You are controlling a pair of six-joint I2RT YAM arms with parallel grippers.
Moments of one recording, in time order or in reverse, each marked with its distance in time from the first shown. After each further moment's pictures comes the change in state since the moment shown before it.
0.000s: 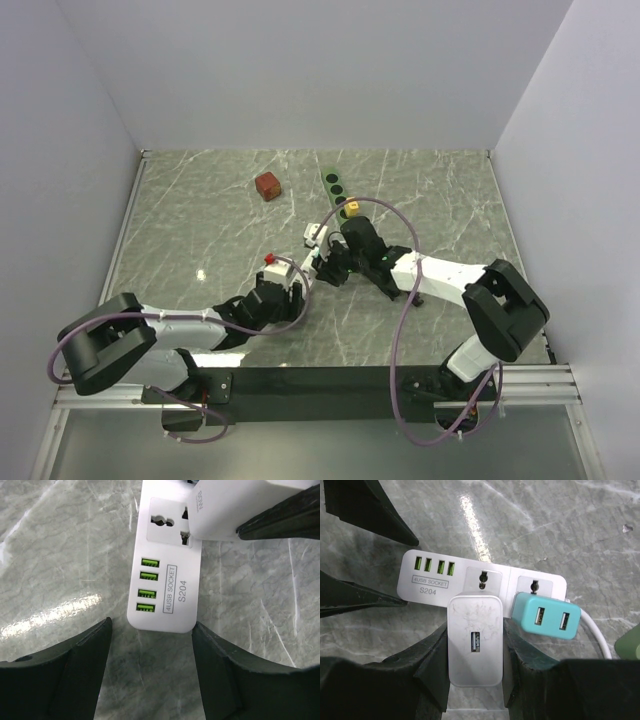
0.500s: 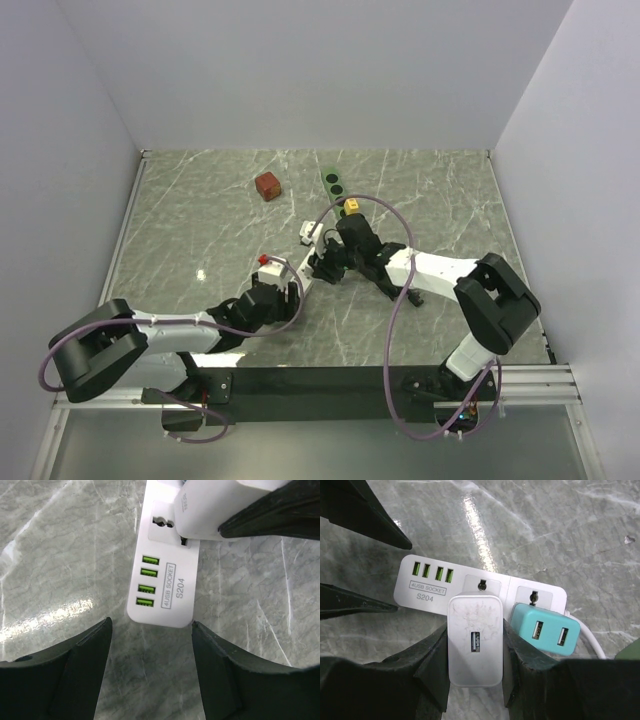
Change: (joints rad) left arm 0.016 -0.057 -0.043 0.029 0.013 -0.014; right arm 0.000 0.056 0.044 0.008 -0.020 -0.008
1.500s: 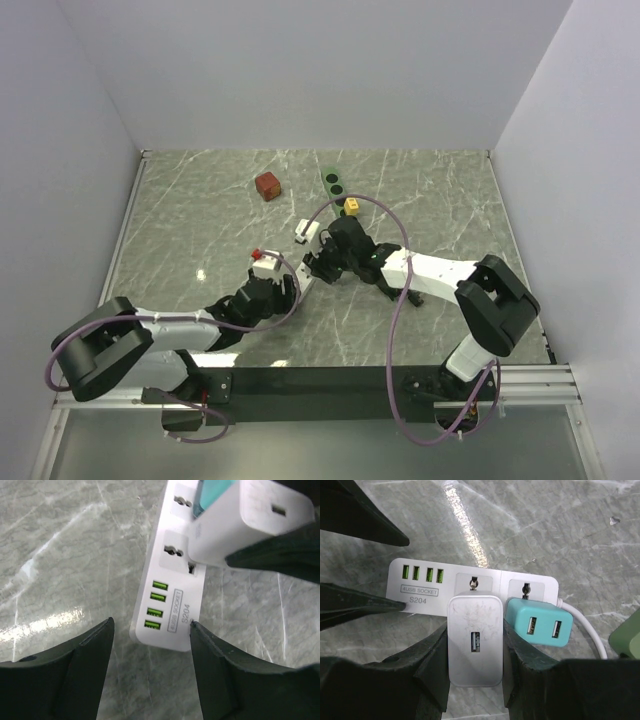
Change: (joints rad) left arm 0.059 0.011 -0.018 0.097 0.013 -0.008; right arm 0.050 0.001 0.040 -0.053 0.162 0.078
